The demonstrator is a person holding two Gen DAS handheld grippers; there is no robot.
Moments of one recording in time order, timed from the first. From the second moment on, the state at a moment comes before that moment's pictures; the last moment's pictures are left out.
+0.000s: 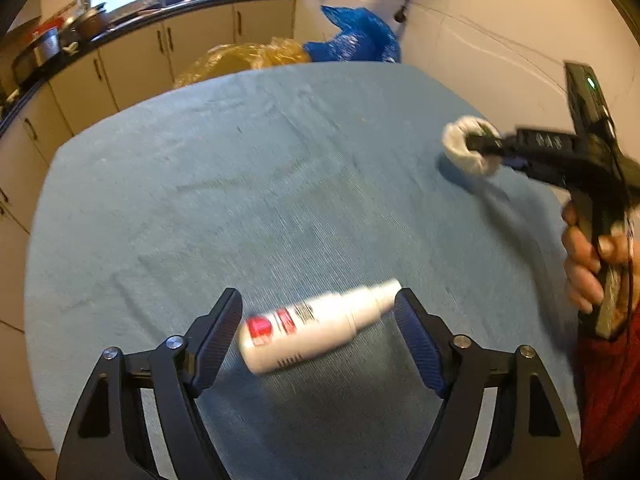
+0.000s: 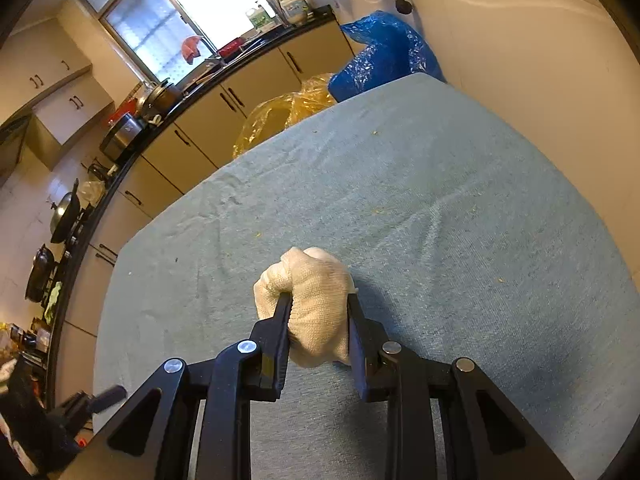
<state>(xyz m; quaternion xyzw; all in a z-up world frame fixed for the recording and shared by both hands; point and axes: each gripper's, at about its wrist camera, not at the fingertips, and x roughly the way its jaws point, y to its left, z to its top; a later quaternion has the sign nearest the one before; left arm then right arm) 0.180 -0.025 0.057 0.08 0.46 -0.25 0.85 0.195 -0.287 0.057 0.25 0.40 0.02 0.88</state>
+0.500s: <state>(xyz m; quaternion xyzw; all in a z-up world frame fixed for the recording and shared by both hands) 0.152 -0.056 0.034 0.12 0.48 -0.19 0.85 0.192 -0.276 0.065 0.24 0.40 0.03 0.89</state>
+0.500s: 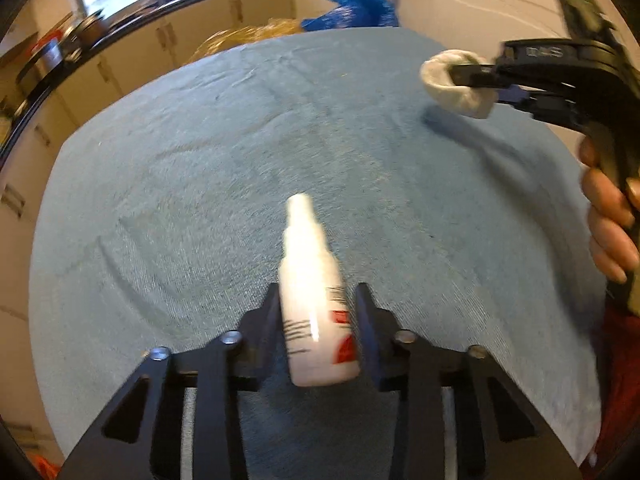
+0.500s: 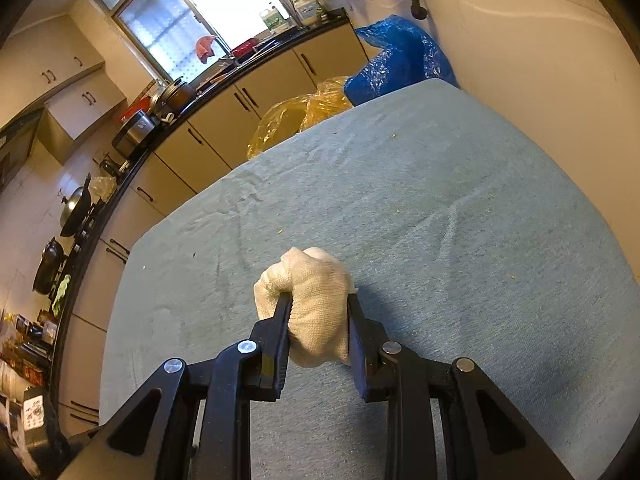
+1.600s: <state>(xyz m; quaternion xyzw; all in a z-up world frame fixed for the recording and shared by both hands) -0.070 0.064 0.087 0.00 0.29 0.00 0.96 -0.032 -0.120 0.090 0.09 0.34 0.22 0.91</state>
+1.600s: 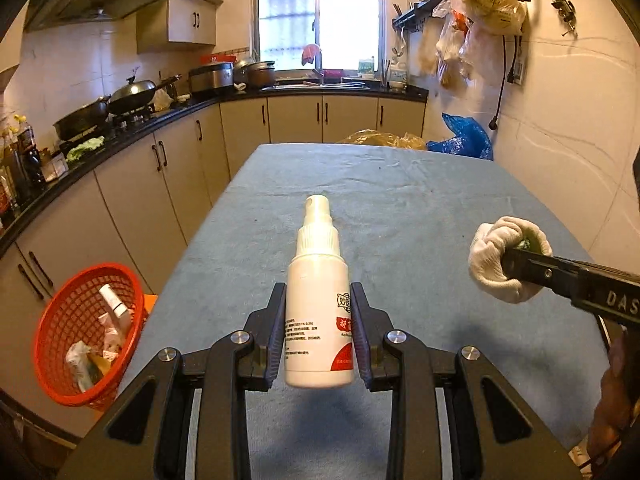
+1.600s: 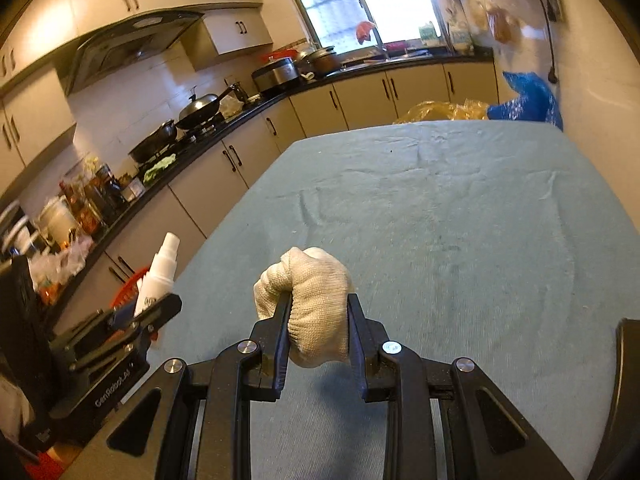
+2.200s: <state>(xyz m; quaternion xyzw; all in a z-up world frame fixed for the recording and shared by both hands) -0.080 0.086 0.074 -0.02 0.29 0.02 0.96 -0.056 -0.096 0.085 0.06 0.36 0.21 0.91</state>
